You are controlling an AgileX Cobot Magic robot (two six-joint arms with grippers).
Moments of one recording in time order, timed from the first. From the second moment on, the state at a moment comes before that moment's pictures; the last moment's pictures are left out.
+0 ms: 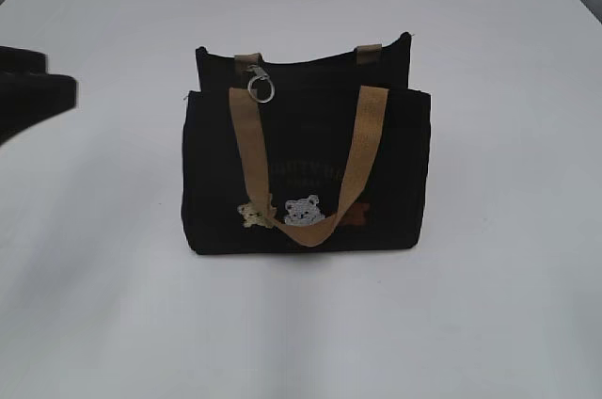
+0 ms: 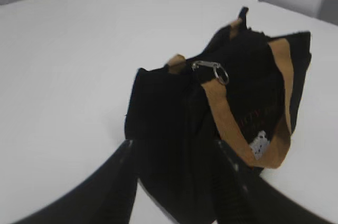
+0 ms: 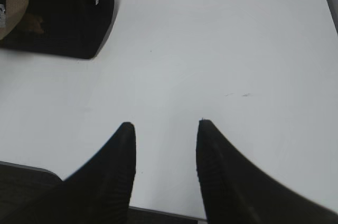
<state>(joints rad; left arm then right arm) -0.09 0.90 -0.53 -1.40 0.53 1.72 -0.03 -0.01 -0.49 0.16 1.10 -0.24</state>
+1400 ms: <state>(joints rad) -0.26 1.74 -0.83 -1.75 0.72 2.49 0.28 1.51 -0.94 1.51 0.56 -1.48</state>
